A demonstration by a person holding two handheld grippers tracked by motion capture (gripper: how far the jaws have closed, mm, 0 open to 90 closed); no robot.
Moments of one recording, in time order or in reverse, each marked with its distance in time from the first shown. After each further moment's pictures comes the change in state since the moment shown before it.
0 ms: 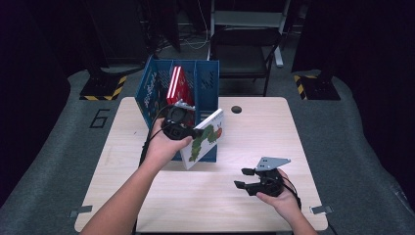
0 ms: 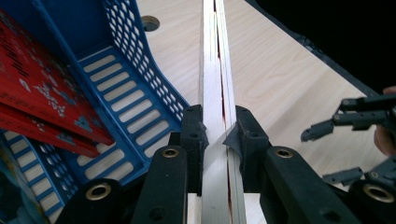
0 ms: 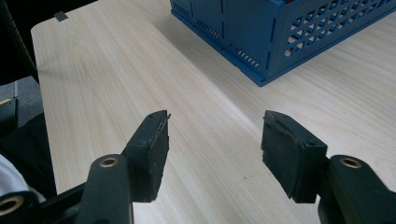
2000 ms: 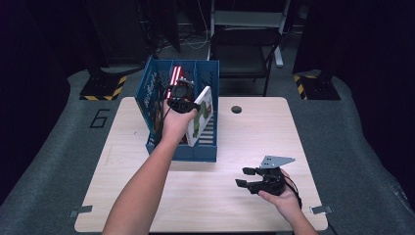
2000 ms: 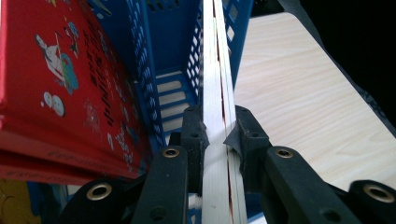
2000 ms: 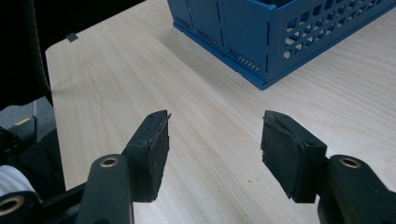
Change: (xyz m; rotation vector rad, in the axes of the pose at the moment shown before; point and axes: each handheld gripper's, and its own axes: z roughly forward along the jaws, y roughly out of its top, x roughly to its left) left arm 0.047 0.049 0.046 -0.039 0.214 -0.254; right arm -0.008 -0.005 -0.003 -0.051 0.036 0.077
